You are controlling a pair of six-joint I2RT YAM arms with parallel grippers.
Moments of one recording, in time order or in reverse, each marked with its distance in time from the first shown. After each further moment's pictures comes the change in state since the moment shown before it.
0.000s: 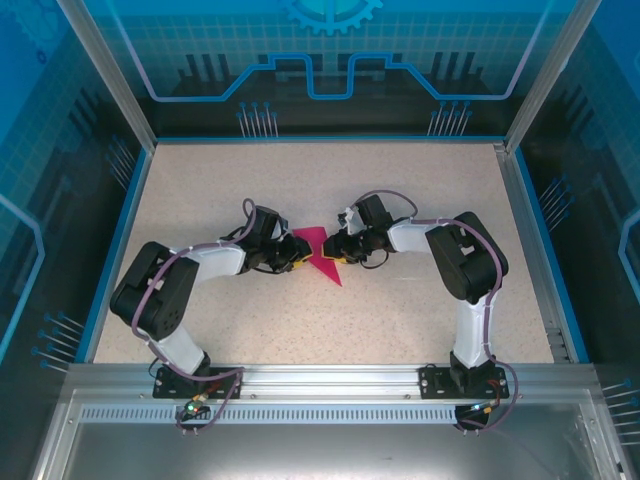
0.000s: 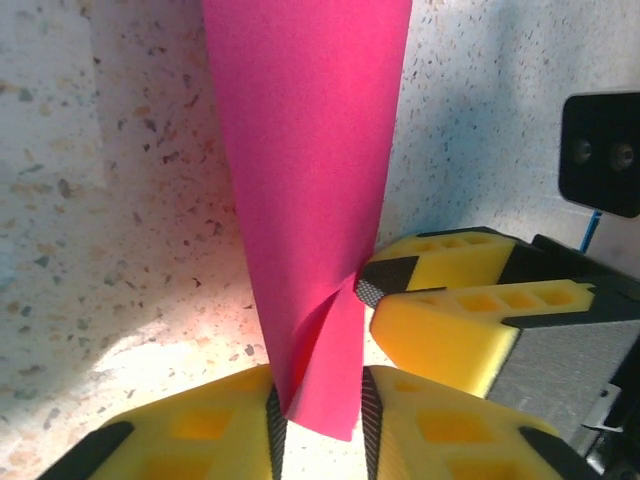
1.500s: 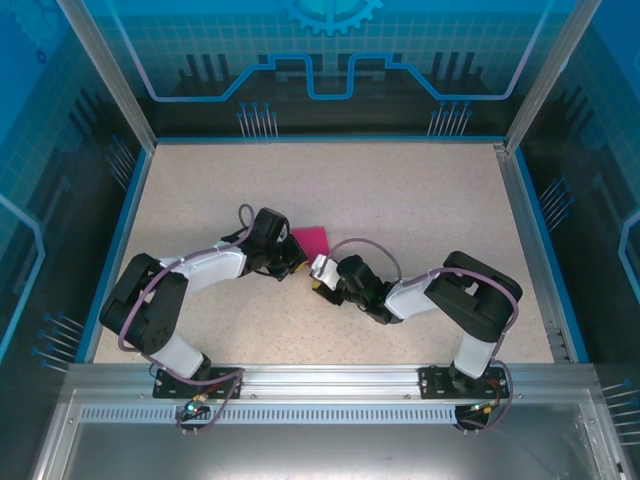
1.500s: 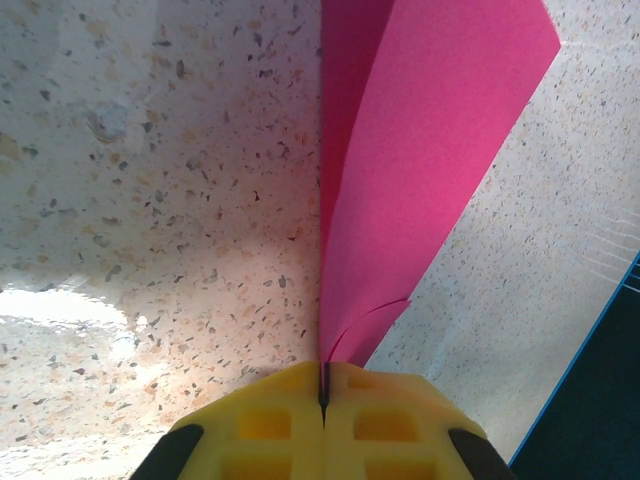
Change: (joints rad) left arm -0.075 -0.099 0.031 -0.205 -0.155 -0.194; right arm 0.412 -0.224 -0.496 0.690 0.790 -0.850
